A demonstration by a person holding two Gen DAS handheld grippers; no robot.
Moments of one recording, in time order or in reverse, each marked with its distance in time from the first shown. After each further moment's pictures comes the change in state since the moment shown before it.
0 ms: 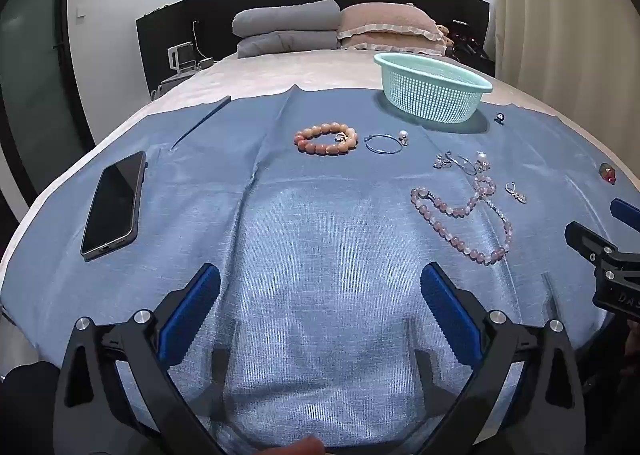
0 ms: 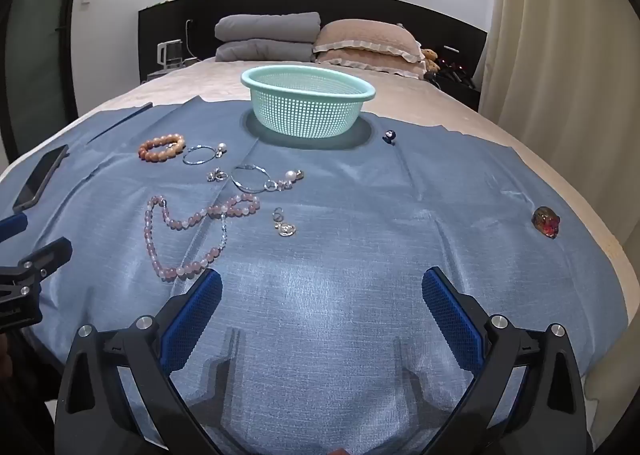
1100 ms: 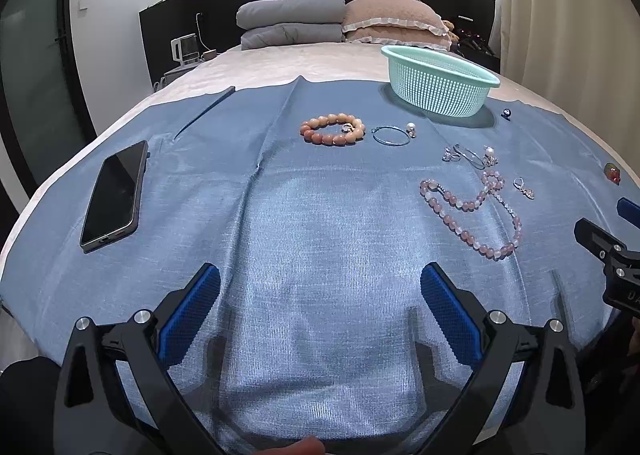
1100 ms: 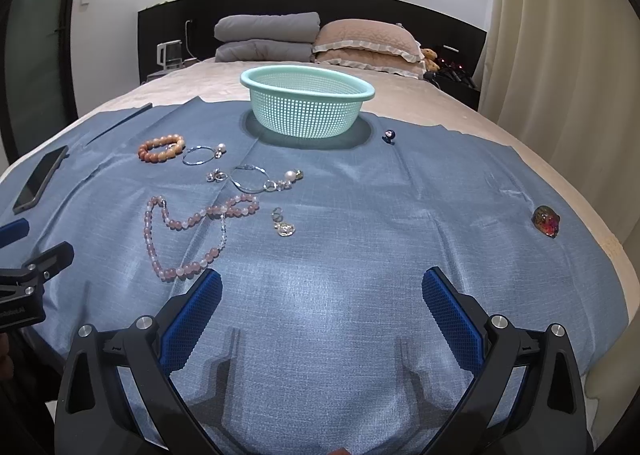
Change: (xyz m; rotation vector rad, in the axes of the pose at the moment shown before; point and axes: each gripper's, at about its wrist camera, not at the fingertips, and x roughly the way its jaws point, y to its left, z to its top) left arm 0.010 0.003 -0.002 -0.009 0.032 0.011; right arm 0.001 0.000 -0.001 0.000 0.006 0.008
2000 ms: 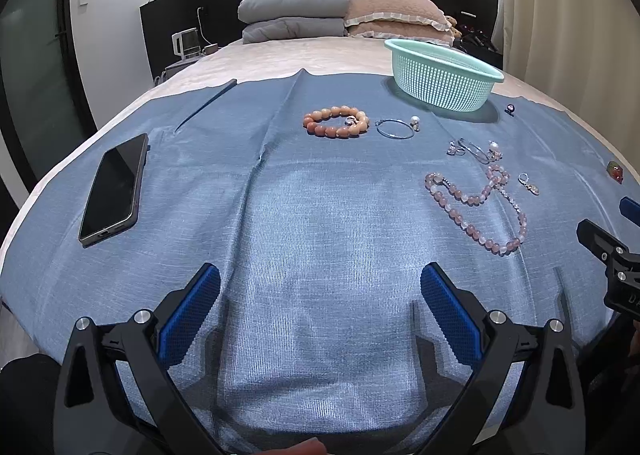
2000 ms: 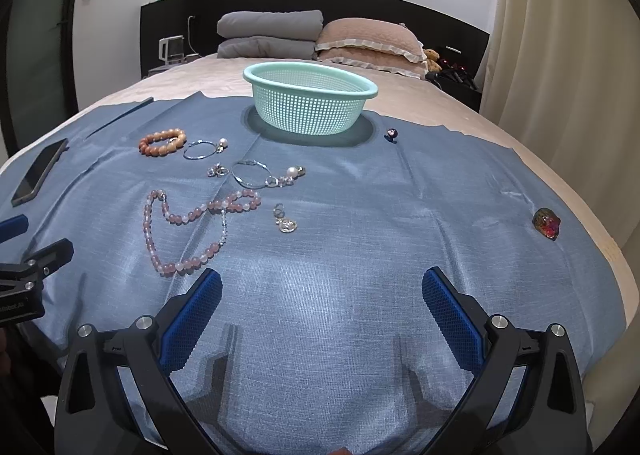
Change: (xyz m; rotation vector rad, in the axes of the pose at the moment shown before) left arm 0.003 0.002 0.000 -0.008 0.022 -0.001; right arm 0.002 0.004 -0.001 -0.021 0.007 -0.007
